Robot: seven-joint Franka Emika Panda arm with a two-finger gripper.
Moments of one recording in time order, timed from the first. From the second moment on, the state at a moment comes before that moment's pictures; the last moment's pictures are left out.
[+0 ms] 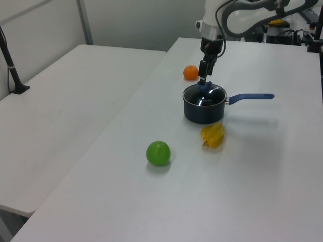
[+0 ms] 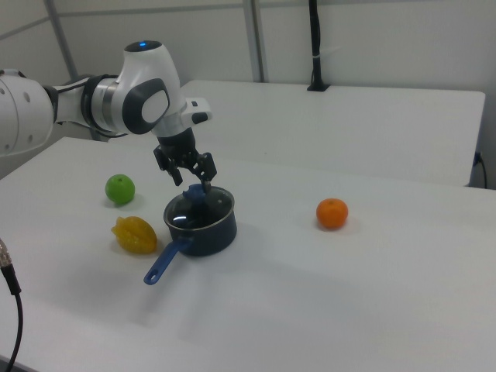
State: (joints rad) arm 0.11 0.34 -0.02 -1.61 0.00 2.09 0.03
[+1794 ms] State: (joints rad) arm 0.04 0.29 -0.04 -1.57 0.00 2.10 0.02
